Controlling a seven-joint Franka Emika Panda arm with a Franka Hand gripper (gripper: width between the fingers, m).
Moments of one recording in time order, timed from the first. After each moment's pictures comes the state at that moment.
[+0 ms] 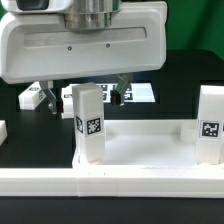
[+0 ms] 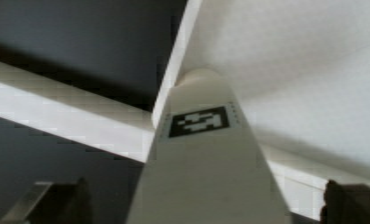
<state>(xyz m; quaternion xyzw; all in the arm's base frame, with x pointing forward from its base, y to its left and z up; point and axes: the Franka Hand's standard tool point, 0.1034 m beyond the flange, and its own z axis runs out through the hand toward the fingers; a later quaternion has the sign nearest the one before) 0.652 -0.065 0.107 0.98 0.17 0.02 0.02</state>
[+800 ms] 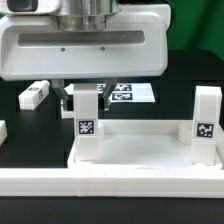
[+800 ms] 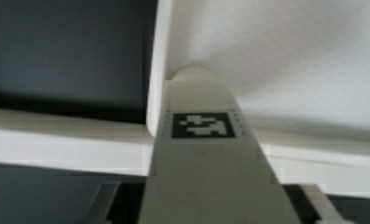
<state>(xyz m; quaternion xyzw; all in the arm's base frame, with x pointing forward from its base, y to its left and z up) 0.651 -0.067 0.106 1.00 -0.03 0.01 0.01</state>
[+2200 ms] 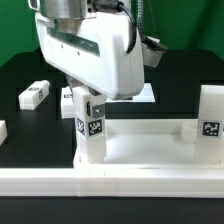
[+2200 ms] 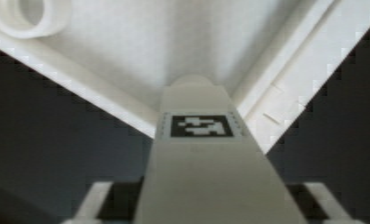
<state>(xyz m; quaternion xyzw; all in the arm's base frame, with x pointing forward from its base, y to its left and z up) 0.650 -0.063 0.104 0.88 -0.48 0.00 -0.01</state>
